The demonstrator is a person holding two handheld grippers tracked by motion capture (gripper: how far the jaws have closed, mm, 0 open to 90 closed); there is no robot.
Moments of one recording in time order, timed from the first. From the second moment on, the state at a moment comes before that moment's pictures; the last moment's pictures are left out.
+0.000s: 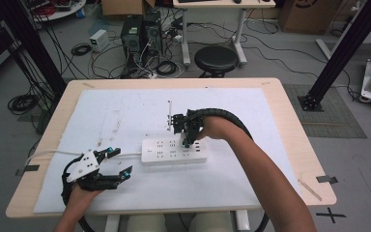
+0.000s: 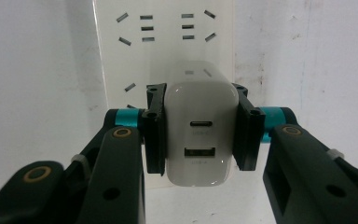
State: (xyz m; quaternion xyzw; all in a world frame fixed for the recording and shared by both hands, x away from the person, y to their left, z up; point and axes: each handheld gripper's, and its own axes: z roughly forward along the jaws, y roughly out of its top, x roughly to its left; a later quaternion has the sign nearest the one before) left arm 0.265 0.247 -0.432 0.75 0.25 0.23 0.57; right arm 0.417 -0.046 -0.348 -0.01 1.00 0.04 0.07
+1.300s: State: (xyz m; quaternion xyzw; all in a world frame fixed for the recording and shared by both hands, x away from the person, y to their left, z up) left arm 0.269 0.253 -0.437 0.74 0.26 0.23 0.57; right arm 0.421 -0.030 -0.358 -0.02 1.00 0.00 0.06
